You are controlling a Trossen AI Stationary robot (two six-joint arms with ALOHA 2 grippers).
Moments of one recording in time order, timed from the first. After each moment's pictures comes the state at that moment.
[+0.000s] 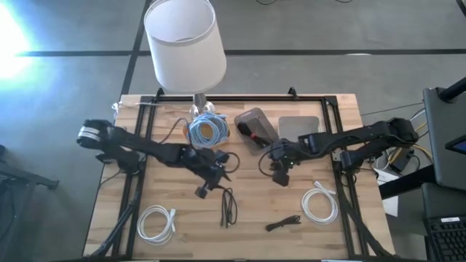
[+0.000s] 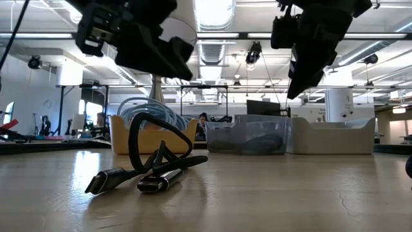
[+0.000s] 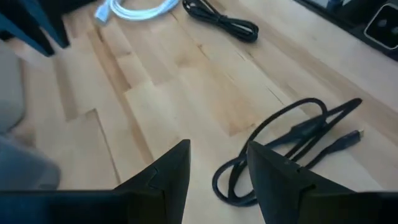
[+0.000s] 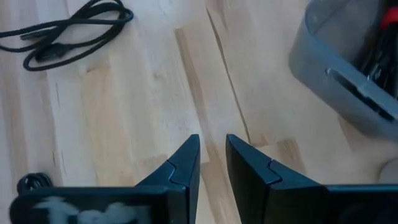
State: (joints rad) left arm -0.13 1.49 0.85 0.01 0.22 0.37; right arm 0.07 1.35 0.88 -0.56 -0.02 0.41
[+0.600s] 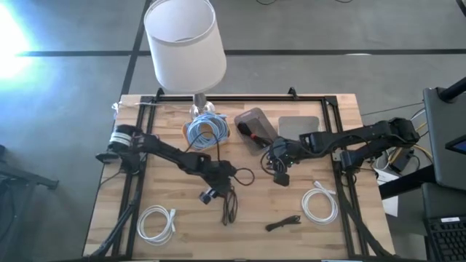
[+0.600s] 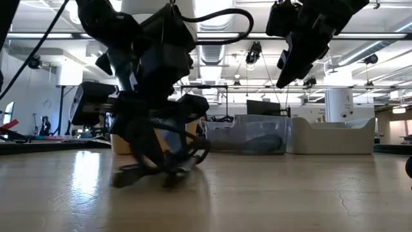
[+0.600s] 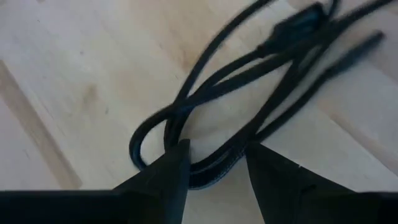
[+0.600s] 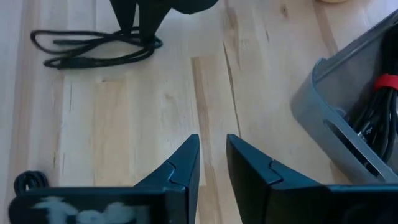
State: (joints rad) left arm -0.13 1.82 0.94 -0.04 0.32 0.52; right arm 0.07 1.34 0.91 -0.50 -0.03 0.26
